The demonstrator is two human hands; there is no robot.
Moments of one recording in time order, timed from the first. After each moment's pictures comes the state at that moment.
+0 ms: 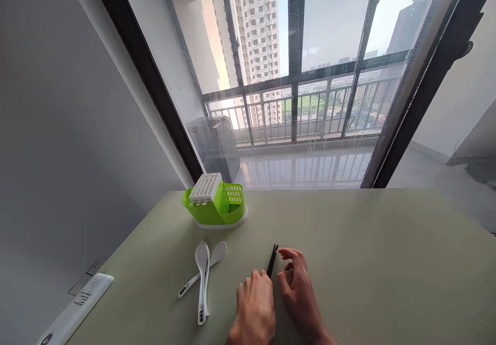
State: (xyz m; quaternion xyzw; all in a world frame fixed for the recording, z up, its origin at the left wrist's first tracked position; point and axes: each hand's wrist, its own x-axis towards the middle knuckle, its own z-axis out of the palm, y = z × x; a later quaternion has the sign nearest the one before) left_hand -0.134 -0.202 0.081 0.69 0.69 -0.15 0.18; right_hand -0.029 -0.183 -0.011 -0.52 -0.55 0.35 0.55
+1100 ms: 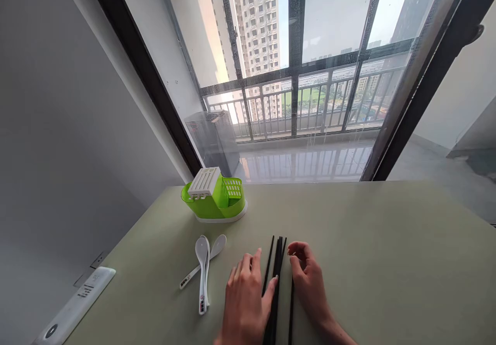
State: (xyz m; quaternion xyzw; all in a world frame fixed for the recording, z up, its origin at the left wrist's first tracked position) left_hand -0.142 -0.218 0.086 0.70 0.70 0.06 0.10; right_hand -0.009 -0.173 -0.008 -0.54 -0.44 0.44 0.56
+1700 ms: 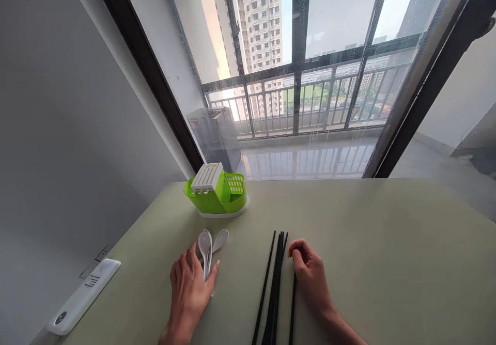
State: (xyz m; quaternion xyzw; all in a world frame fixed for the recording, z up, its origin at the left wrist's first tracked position) left_hand -0.284 -0.223 0.039 0.60 0.77 0.07 -0.18; right_hand -0.005 -0.179 0.004 -0.54 -0.45 0.46 0.55
